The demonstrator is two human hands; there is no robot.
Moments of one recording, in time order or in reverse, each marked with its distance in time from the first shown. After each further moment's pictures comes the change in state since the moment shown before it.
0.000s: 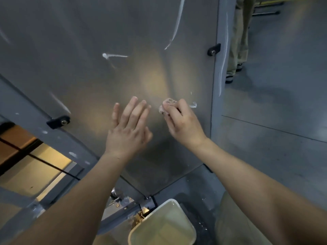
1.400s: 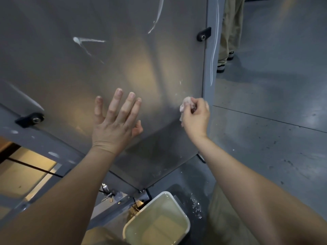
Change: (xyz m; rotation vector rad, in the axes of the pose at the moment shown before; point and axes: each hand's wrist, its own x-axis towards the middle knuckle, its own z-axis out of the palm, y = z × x) left_hand -0.006 -0.004 0.034 0.160 0.188 0.085; right_hand -0.038 0.047 0.014 0.232 0.271 0.938
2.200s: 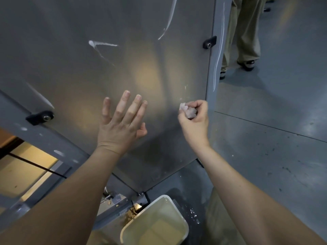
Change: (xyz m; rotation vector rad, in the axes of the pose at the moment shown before) left_hand 0.001 0.000 0.001 -0.006 0.009 0.005; right_hand -0.022 -0.037 -0.011 0.270 -0.101 0.087
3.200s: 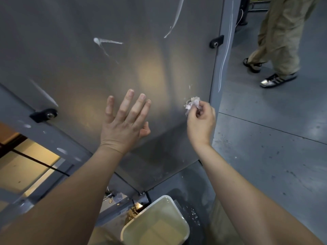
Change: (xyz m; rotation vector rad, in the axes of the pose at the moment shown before) left_hand 0.000 0.000 0.003 0.012 0.003 0.002; right_hand 0.011 0.006 0.011 -0.195 0.185 -0.045
